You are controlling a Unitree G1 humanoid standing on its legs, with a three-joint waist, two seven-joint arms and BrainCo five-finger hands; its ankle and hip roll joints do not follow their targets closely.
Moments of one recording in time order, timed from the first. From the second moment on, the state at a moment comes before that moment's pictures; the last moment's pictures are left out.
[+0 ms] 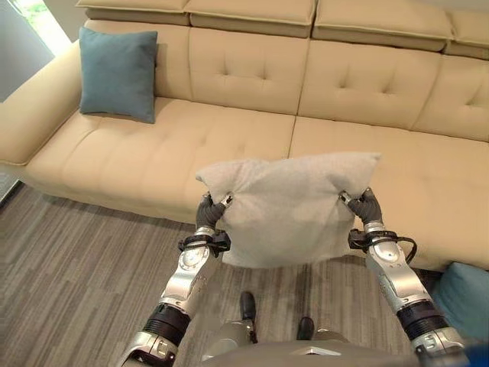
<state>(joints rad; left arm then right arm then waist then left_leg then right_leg) -0.10 0.29 -0.23 0.25 -0.50 -0.16 0.24 -0.14 -0.30 0.20 0.25 0.24 -0.11 -0.20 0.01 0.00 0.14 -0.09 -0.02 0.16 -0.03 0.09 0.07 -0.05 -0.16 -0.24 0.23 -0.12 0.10</state>
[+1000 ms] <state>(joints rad) -0.12 0.32 -0.27 0.25 -0.50 -0.16 0.21 -0.15 -0.27 0.17 0.30 0.25 -0.10 -0.20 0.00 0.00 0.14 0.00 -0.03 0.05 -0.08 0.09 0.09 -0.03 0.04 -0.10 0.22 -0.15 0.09</state>
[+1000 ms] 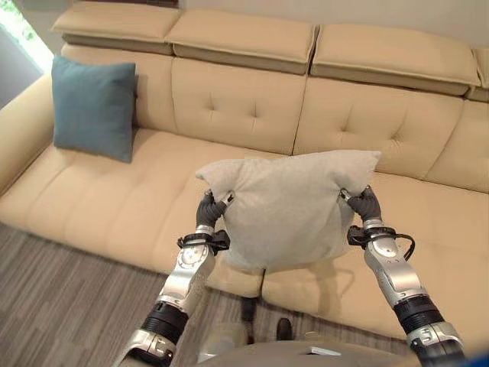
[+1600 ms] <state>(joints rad) -0.06 0.30 -0.22 0.18 -0.48 -0.16 0.22 -0.11 -0.31 0.21 0.29 0.24 -0.10 -0.16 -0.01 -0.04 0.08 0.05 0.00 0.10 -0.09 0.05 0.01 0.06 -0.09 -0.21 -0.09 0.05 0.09</state>
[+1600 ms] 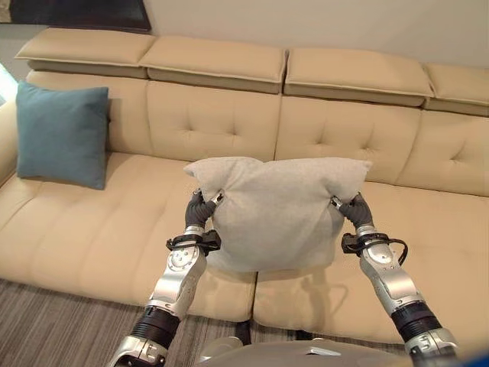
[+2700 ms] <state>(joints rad) -1.14 0.52 -0.44 0.85 -0.53 -0.21 0.43 -1.05 -0.46 0.45 0.65 0.21 -0.07 -0.46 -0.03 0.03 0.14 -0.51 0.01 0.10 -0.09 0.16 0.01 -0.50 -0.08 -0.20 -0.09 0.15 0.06</state>
